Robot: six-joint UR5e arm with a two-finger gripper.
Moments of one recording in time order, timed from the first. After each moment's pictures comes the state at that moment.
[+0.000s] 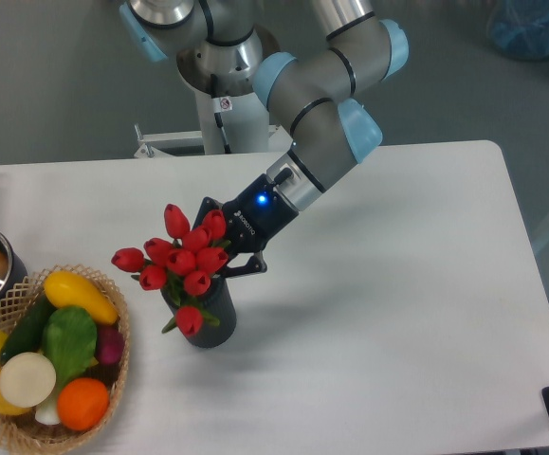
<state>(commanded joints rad) 2.59 -1.80 -1.94 -0.96 0.46 1.46</state>
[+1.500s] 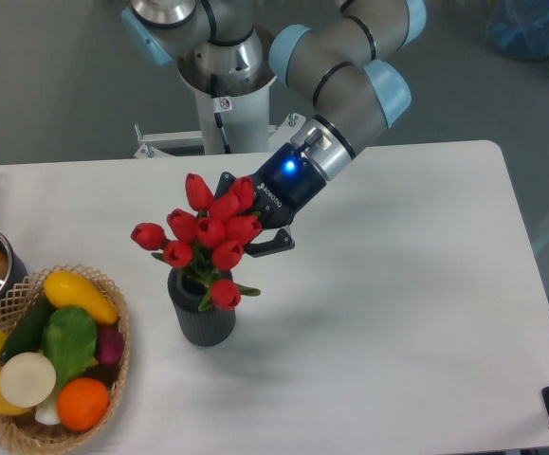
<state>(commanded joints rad) 2.65 -1.72 -1.92 -0.97 0.33 1.38</state>
